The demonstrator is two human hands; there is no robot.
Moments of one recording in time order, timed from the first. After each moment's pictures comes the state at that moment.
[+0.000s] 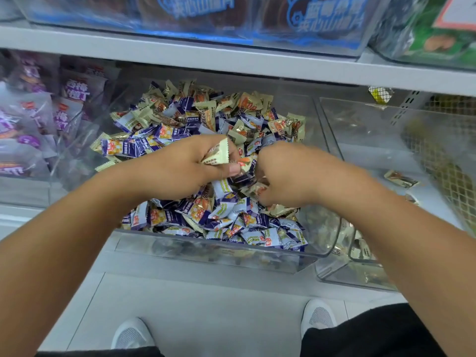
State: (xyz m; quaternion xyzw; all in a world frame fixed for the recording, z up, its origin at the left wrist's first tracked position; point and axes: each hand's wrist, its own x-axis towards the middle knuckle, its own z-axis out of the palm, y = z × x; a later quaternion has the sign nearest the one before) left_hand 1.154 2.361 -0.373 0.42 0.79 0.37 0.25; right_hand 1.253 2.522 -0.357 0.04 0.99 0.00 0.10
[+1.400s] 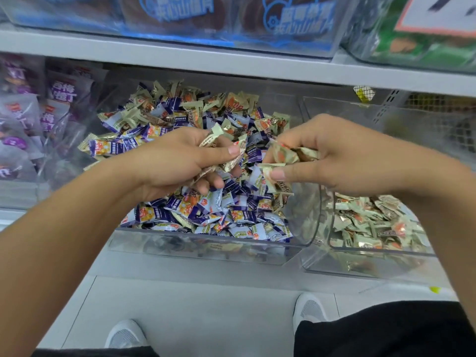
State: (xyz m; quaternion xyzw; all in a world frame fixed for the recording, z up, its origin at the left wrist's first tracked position) left_hand 1.177 2.375 -0.356 0.27 0.71 0.53 0.38; right_hand 1.308 2.562 -0.316 -0.07 0.95 -0.30 0.04
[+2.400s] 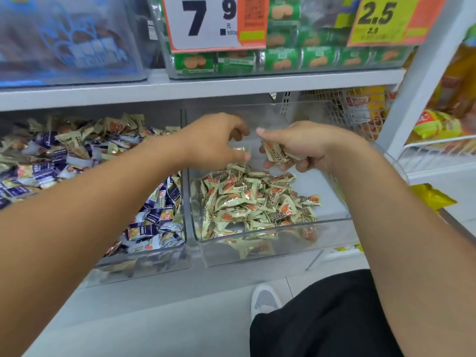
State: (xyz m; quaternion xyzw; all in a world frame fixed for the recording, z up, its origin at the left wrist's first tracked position) left_hand 1.257 2.565 -0.328 0.56 0.81 0.17 0.11; right_hand 1.390 2.704 -0.338 0.37 0.79 -0.48 0.00
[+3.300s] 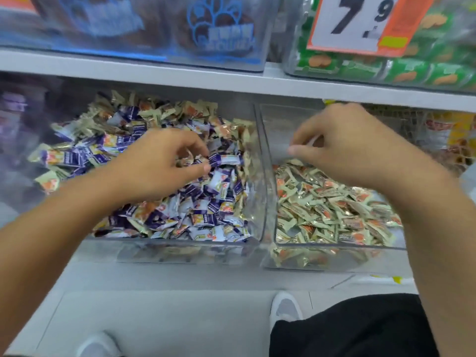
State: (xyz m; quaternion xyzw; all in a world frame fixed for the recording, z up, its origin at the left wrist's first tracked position) left_hand 1.180 2.401 -0.362 0.47 0.84 0.25 0.04; right_hand 1.356 2.608 -0.297 0.16 0.98 -0.13 -0.08
